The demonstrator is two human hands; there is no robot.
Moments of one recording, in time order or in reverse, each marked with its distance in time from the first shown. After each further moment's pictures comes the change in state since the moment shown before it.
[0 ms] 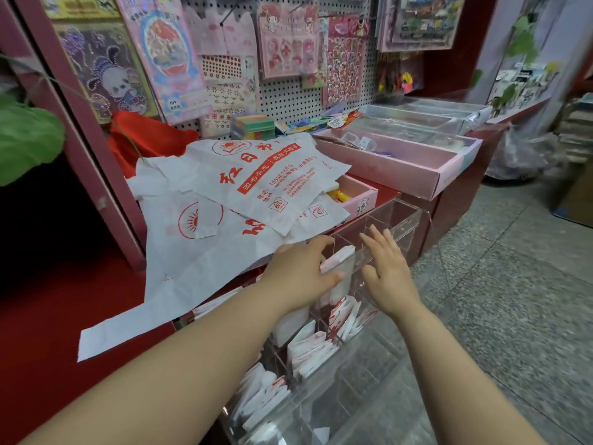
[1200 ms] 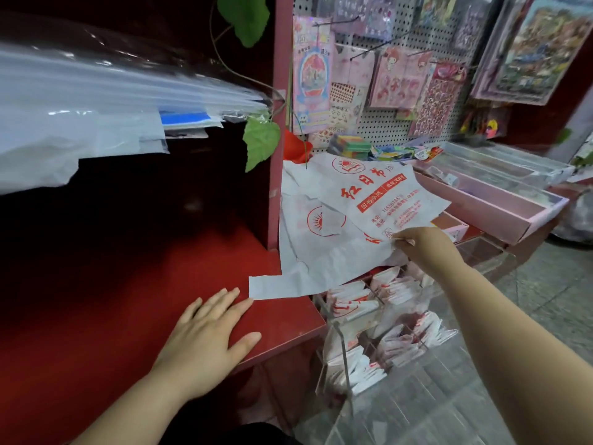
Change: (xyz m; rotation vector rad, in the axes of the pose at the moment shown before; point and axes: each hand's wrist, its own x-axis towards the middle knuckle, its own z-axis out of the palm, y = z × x) left_hand -0.223 -0.158 -0.067 0.264 0.015 -0.369; right_hand 0.034 -0.142 -0.004 -0.338 -0.134 -0.110
